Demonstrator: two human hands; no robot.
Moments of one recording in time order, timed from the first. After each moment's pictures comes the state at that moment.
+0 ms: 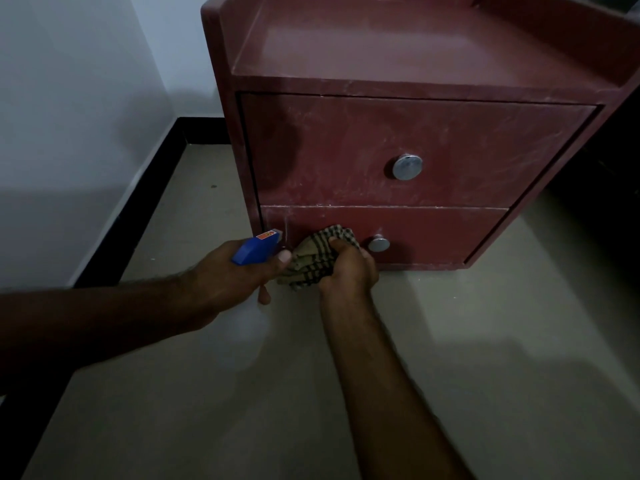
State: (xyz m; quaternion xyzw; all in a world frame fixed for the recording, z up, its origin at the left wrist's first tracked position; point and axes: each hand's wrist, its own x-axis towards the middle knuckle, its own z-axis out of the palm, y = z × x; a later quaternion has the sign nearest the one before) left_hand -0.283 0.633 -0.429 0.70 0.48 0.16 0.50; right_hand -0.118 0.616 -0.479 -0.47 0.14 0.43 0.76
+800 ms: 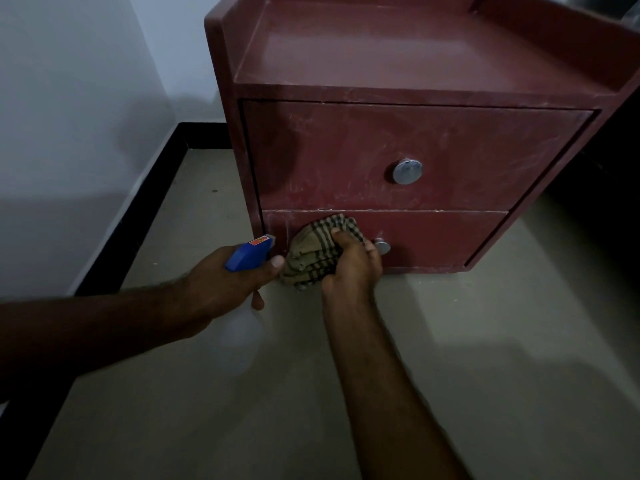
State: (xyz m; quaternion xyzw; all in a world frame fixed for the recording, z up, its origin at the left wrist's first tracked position) left_hand -0.293 0.631 -0.425 0.69 0.50 0.15 0.49; right_hand -0.117 0.618 -0.469 -0.45 0.11 0.41 0.78
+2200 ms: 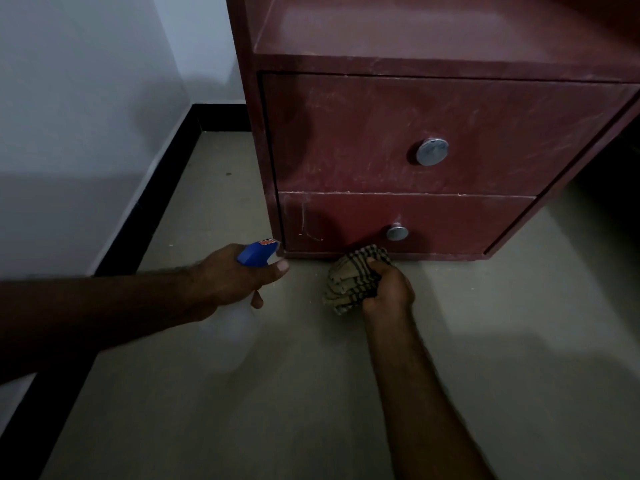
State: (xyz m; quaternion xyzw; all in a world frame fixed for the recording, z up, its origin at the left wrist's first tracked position) left_hand -0.304 0.640 -0.442 0.66 0.58 0.04 0.47; right_hand -0.080 0.586 -0.549 -0.52 0.14 0.45 0.72
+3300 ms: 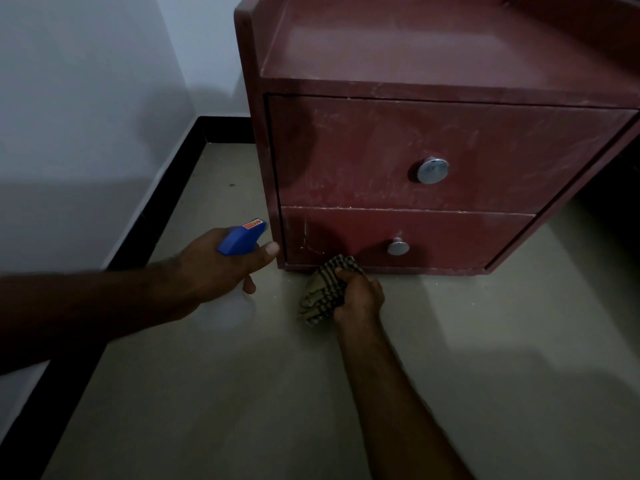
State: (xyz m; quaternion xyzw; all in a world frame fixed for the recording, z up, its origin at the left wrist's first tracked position) left_hand -0.311 0.643 -0.401 0.71 0.54 0.14 0.43; right_hand -0.117 0.615 -0.552 -0.54 0.11 0.44 0.71
